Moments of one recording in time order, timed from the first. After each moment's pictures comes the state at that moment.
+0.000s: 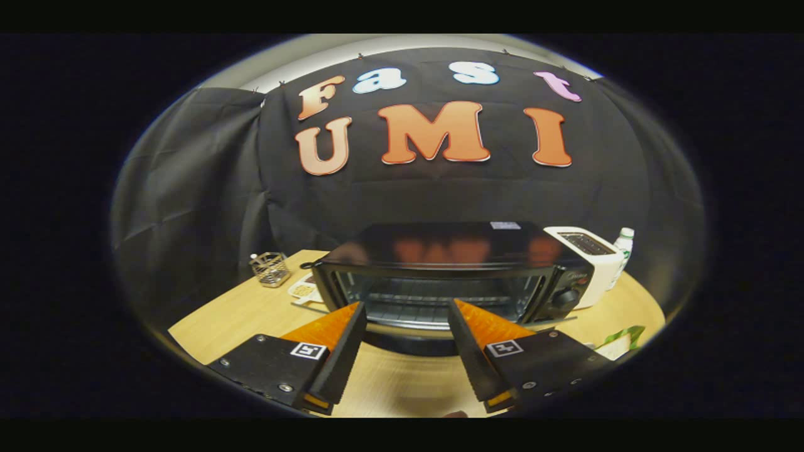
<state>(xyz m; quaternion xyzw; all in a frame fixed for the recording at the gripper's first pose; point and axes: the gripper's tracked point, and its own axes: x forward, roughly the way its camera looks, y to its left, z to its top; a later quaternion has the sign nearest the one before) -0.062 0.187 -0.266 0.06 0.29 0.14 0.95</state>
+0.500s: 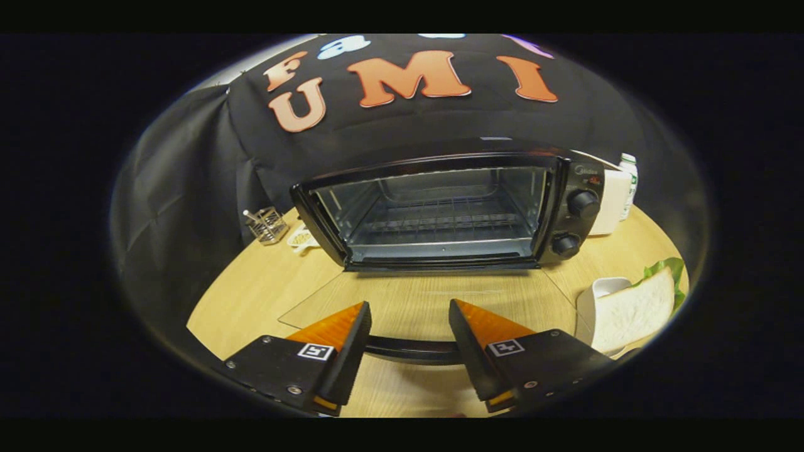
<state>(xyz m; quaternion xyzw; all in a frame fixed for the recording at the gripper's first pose) -0.111 0.181 -0.342 0.07 0.43 0.12 0.89</state>
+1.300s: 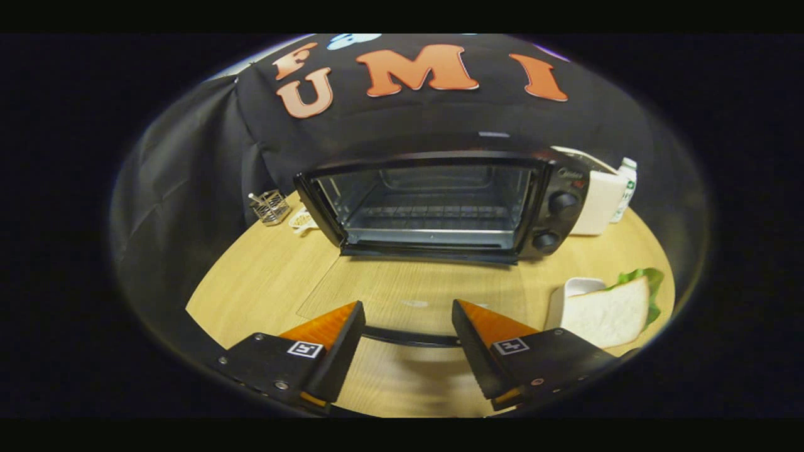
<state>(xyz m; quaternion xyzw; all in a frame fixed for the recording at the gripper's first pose) -0.122 0.135 -0.297 0.04 0.43 0.14 0.89</state>
